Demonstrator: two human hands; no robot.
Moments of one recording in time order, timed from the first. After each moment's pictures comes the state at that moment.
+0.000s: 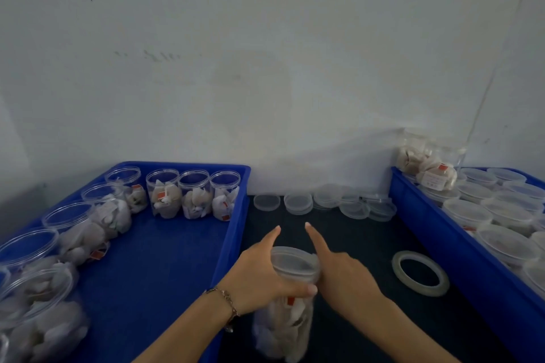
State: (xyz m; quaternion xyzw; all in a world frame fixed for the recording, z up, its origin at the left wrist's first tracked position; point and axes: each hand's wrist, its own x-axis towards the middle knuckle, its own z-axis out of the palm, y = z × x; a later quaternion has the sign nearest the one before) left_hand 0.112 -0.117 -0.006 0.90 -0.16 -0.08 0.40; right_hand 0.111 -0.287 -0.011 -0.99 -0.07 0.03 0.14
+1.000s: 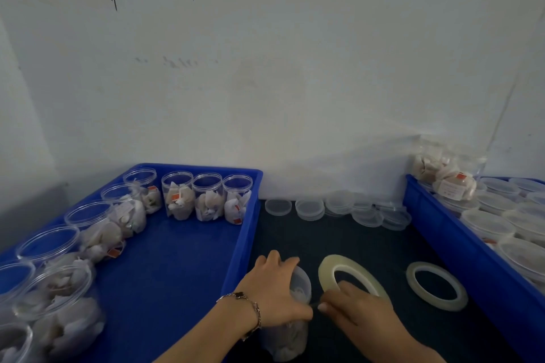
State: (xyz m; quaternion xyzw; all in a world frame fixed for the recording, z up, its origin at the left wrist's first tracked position) left_hand 0.121 -0.122 -0.022 0.96 -0.18 -0.09 0.17; right_hand 0.093 -0.318 -0.053 -0.96 -0.23 -0.08 0.14
